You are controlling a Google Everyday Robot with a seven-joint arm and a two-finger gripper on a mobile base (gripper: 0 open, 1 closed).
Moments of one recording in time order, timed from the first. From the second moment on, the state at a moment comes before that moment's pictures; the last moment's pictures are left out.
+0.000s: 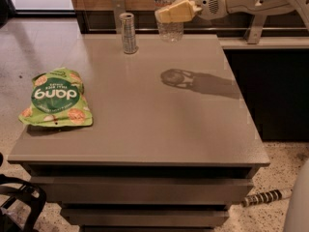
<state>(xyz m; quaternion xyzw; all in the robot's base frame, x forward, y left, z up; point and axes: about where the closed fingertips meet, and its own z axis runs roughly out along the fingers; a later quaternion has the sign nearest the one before) 0.691 -0.047 1.020 -0.50 0.64 0.28 0.51</state>
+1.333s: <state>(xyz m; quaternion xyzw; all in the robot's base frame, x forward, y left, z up) 0.800 -0.070 0.935 -0.44 0.70 0.21 0.52</state>
